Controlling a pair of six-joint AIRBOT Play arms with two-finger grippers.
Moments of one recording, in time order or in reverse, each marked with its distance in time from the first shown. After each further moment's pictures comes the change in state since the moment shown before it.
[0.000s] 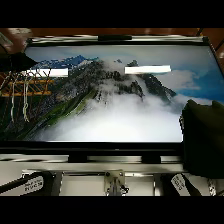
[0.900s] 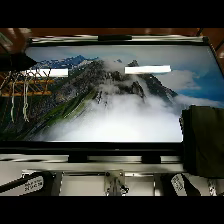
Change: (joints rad) left arm -0.004 -0.008 0.000 0.001 0.009 0.003; right arm 0.000 0.071 -0.311 -0.129 -0.029 -0.075
